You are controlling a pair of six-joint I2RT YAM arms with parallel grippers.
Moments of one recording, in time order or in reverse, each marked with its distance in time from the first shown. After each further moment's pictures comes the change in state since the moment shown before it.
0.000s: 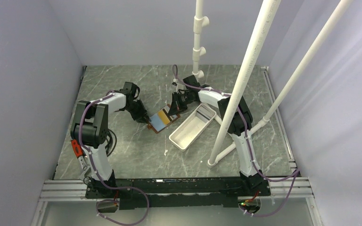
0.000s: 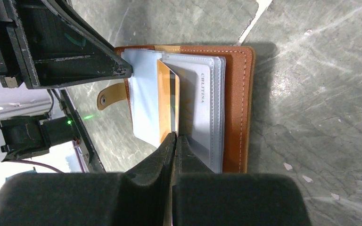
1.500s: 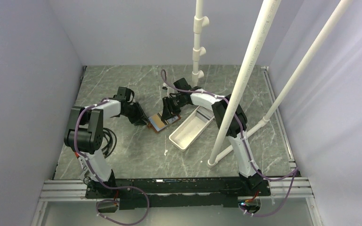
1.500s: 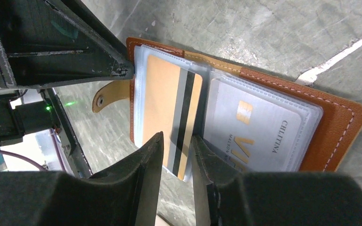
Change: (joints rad) left arm 0.040 -0.113 -0.167 0.166 0.068 -0.005; right arm 0.085 0.034 0.062 -0.064 0.037 -0.105
